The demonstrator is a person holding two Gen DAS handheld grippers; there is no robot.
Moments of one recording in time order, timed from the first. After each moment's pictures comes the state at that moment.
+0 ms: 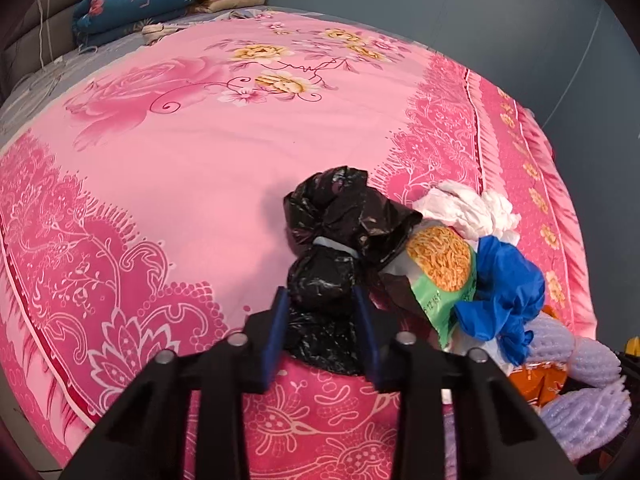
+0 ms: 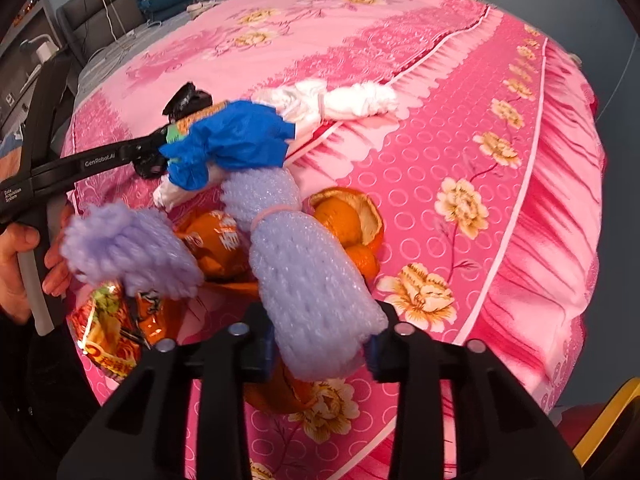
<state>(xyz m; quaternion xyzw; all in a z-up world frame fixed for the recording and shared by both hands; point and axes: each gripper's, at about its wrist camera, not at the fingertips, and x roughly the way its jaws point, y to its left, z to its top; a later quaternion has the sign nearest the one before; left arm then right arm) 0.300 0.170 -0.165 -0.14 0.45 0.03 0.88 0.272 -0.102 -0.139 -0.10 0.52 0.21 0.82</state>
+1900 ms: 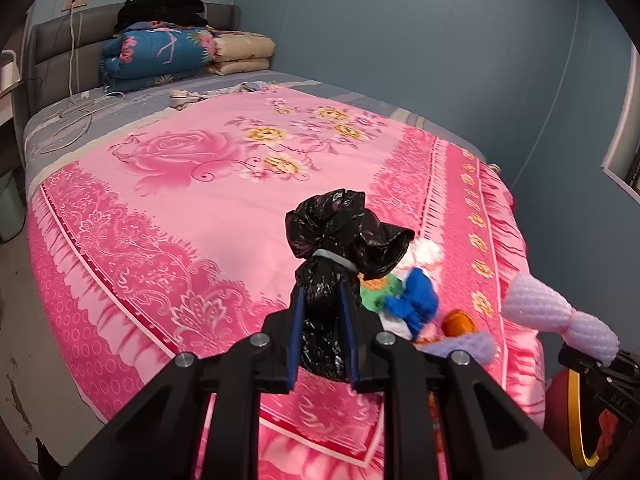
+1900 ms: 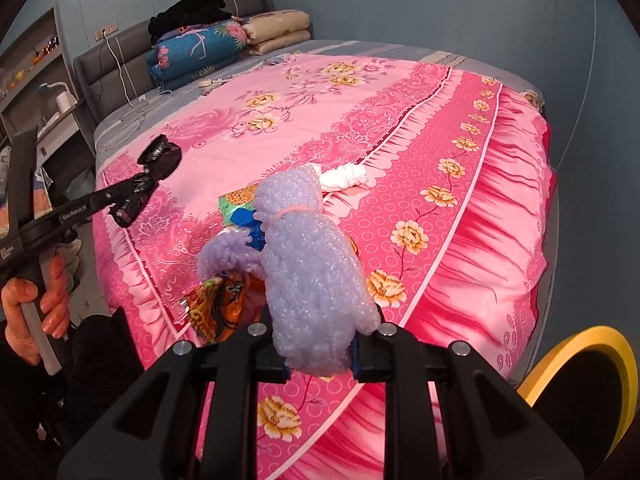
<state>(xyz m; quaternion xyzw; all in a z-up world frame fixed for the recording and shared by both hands) 0.183 0.150 -0.060 -0.14 0.34 0.04 0.93 0.187 -0.157 -0.040 -0.04 0.41 0.21 0.88</state>
